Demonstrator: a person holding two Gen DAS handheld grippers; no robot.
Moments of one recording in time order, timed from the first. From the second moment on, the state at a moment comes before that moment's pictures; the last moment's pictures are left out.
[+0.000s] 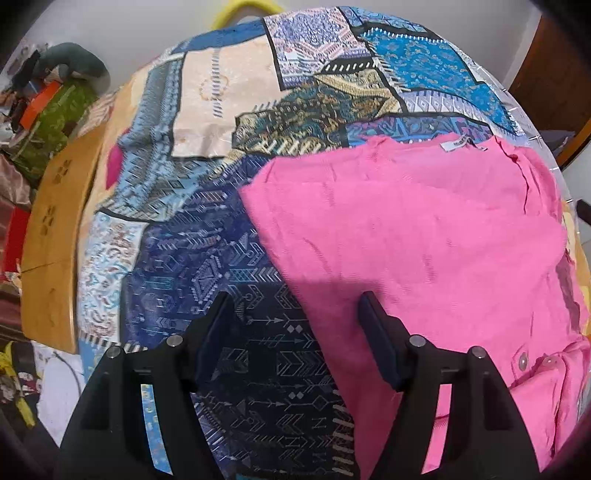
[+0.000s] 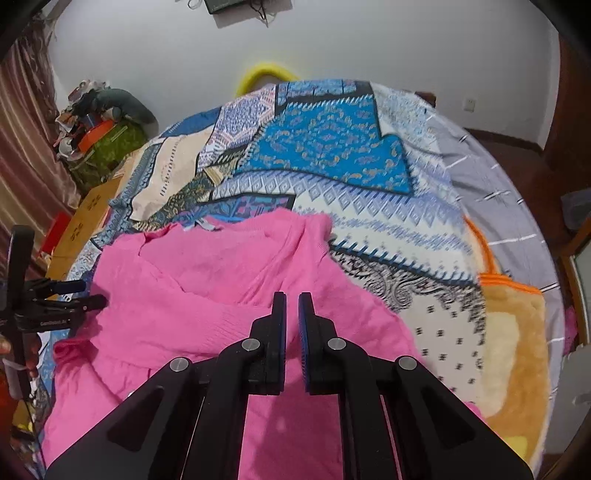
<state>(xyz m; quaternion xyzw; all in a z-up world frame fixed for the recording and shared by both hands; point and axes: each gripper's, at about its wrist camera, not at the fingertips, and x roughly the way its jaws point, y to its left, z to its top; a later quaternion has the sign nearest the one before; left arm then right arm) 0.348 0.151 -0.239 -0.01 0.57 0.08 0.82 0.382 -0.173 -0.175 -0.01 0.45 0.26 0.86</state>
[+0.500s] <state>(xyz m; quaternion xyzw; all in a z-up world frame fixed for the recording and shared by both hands) 0.323 0.092 -0.113 0.03 0.46 0.04 0.89 0.337 -0.251 -0.109 -0.04 0.42 0.20 0.88</state>
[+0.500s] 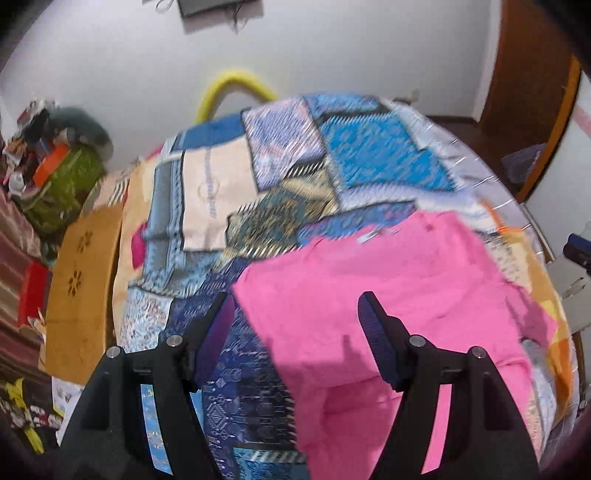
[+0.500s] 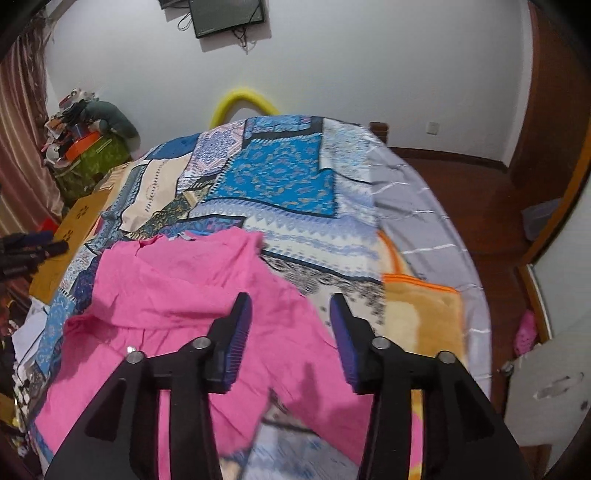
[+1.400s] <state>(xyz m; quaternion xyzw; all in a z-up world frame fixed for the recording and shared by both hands) 0.312 -0.001 -0.125 -0.01 0.45 -0.01 0.89 0.299 -0.417 -0.241 0.07 0.56 0.07 0.82</state>
